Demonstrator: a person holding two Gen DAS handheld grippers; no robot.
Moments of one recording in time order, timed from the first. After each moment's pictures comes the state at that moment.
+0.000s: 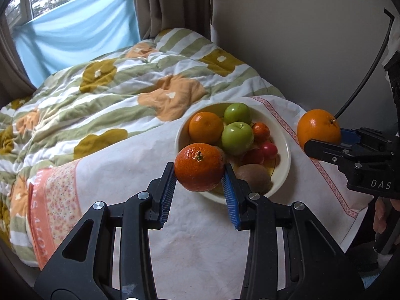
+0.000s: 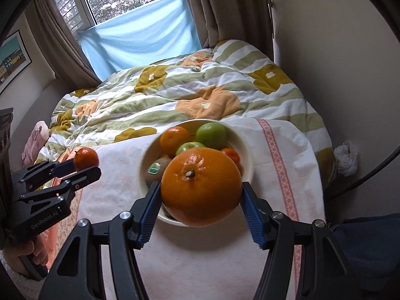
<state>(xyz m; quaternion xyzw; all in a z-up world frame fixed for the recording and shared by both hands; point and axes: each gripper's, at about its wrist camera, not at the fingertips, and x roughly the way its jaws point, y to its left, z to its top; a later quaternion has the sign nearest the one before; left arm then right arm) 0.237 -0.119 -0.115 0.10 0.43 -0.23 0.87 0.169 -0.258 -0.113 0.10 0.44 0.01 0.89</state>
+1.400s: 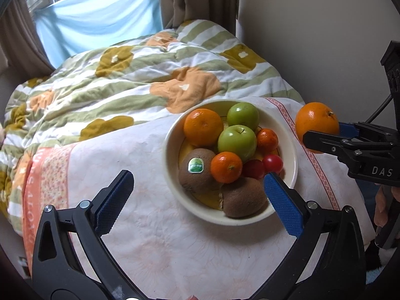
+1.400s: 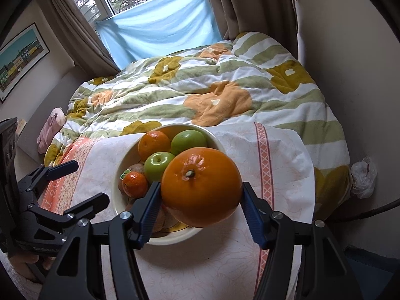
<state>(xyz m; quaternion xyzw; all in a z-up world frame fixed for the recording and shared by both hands) 0.243 -0.150 -0.132 0.07 0.45 -0.14 0.88 0.214 -0.311 -0.137 0.09 0.46 0.11 0.88</state>
